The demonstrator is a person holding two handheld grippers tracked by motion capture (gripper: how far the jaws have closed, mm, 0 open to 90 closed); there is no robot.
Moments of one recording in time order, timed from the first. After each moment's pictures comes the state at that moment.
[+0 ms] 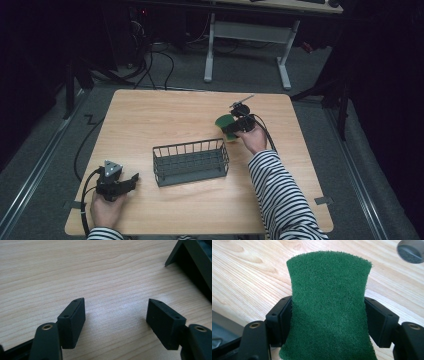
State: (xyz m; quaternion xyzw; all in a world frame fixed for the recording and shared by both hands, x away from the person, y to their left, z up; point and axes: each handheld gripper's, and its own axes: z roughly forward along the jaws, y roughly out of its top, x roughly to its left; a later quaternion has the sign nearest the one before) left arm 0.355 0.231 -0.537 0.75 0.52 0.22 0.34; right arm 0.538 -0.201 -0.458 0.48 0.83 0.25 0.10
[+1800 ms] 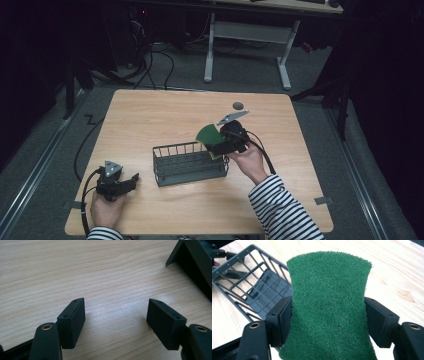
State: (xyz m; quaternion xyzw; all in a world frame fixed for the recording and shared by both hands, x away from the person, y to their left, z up) left arm 0.355 0.230 -0.537 0.75 0.52 0.22 0.34; right arm 0.428 -0.152 -0.403 0.36 0.86 0.34 0.12
